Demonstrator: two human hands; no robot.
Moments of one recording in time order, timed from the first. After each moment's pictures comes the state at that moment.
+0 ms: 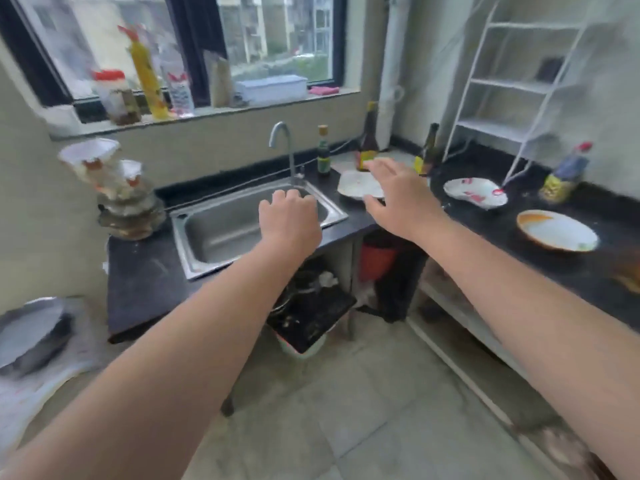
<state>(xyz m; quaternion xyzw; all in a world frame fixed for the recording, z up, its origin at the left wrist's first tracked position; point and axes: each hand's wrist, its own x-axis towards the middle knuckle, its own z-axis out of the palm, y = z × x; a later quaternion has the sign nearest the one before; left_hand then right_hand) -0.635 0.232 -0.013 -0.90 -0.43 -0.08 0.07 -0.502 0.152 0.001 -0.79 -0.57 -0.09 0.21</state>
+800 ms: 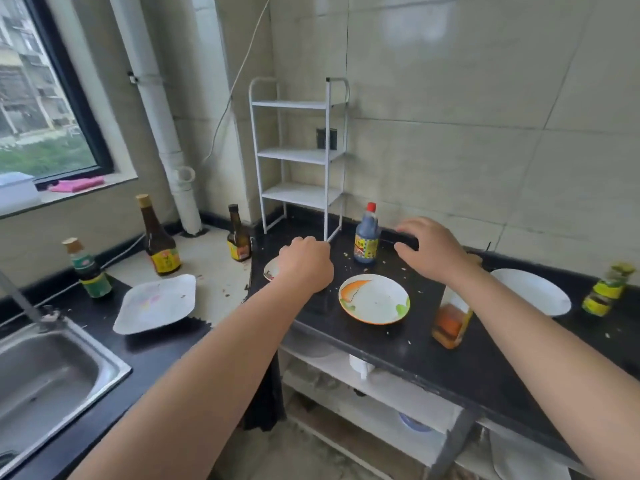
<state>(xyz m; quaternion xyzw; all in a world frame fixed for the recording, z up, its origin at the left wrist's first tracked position) -0.166 0.165 0.015 -0.99 -0.15 -0.05 -0.01 -0.098 -0.003 0.028 -0.93 -0.29 -0.09 0.22</state>
